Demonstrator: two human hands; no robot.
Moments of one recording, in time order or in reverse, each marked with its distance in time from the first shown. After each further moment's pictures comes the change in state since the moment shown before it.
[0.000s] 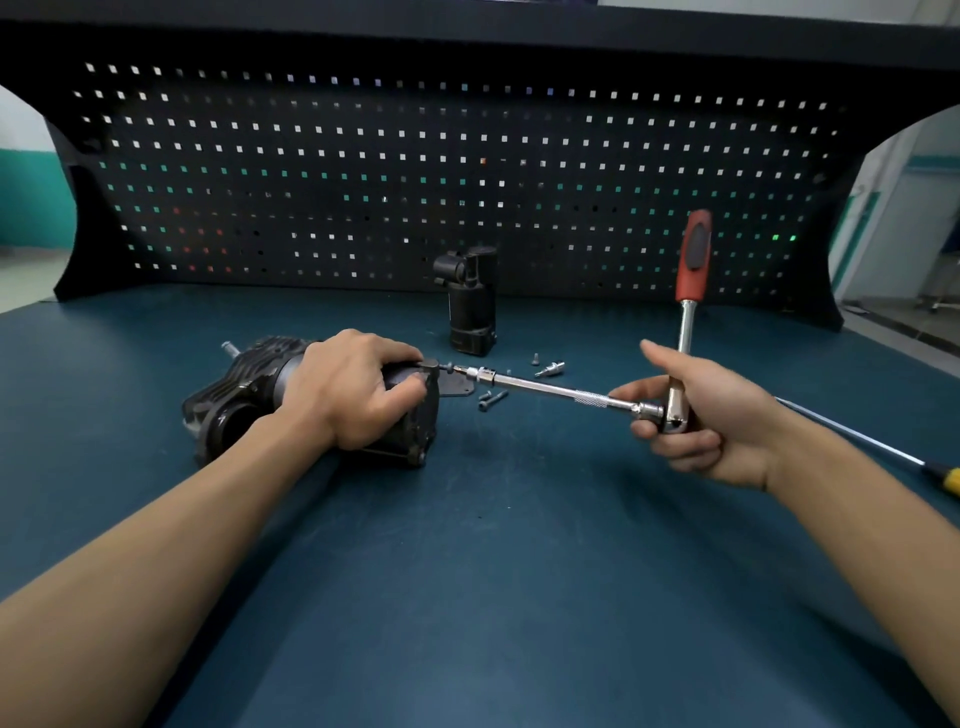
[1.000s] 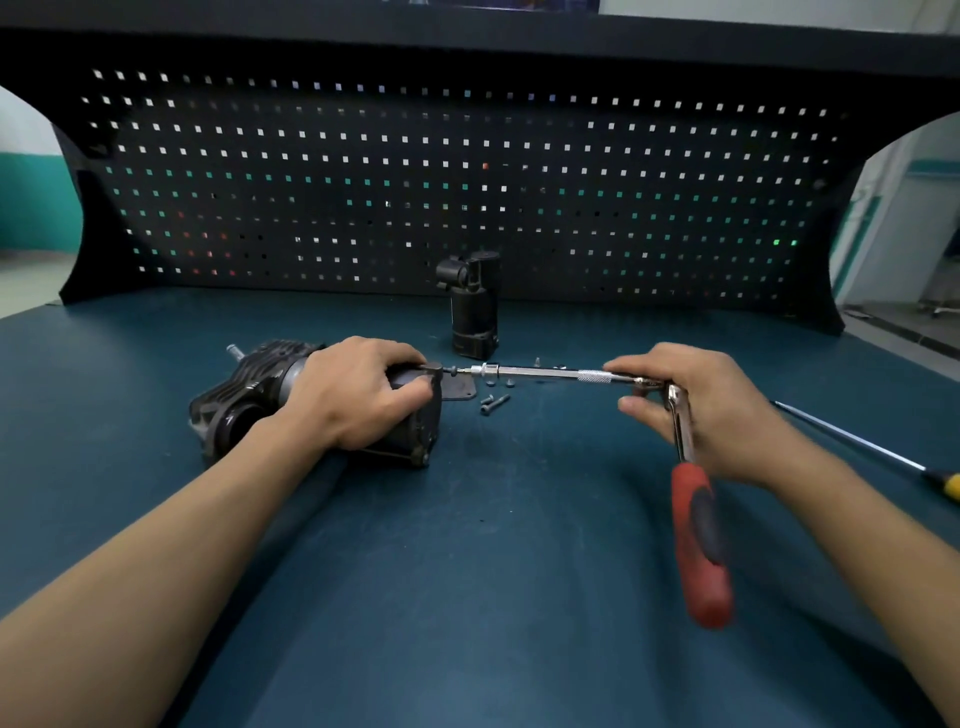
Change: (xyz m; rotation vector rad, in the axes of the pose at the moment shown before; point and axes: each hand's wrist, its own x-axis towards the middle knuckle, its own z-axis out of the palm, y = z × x) left_hand 0.003 -0.005 0.003 -0.005 -0.056 -0.025; right_hand 0.007 0.011 -0.008 -1.056 0.290 -0.985
